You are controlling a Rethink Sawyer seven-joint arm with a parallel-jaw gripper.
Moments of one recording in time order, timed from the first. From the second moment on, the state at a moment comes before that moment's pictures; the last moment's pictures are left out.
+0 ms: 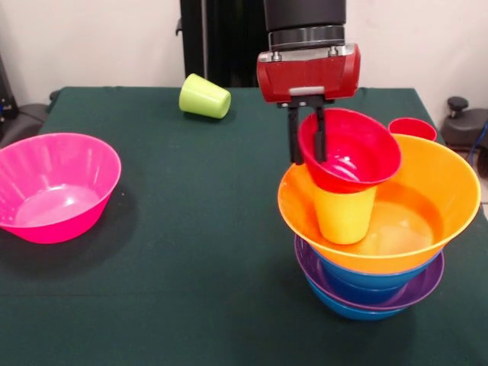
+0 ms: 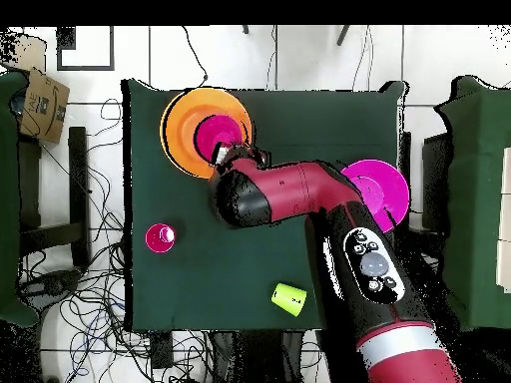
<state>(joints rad) -0.49 -0.76 0.45 1.69 -0.49 0.26 2.24</state>
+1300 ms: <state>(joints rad) -0.49 -0.82 0.45 1.69 -0.46 0.37 2.24</state>
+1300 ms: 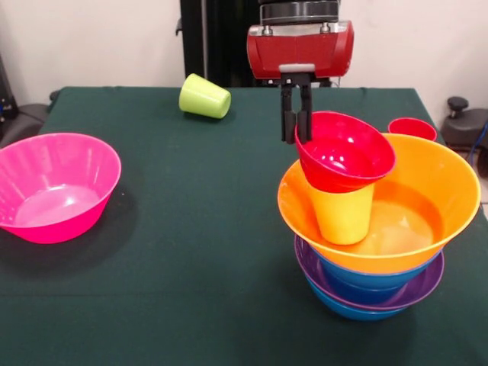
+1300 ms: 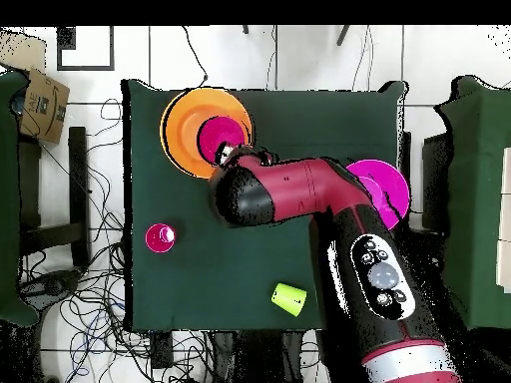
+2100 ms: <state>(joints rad) -0.49 -0.86 0.45 1.69 -0.45 0.41 2.24</state>
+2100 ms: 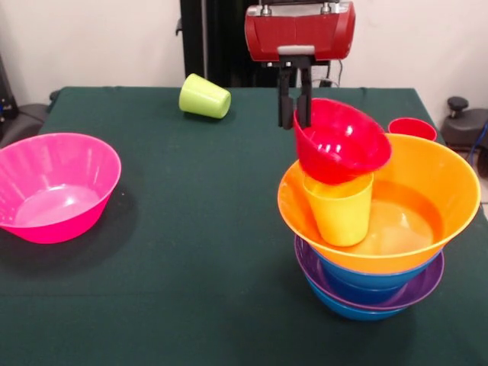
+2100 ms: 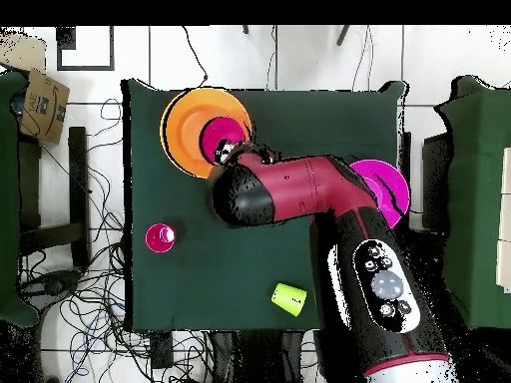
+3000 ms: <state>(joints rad) -0.49 -0.87 0.46 1.69 -0.43 0.41 2.24</state>
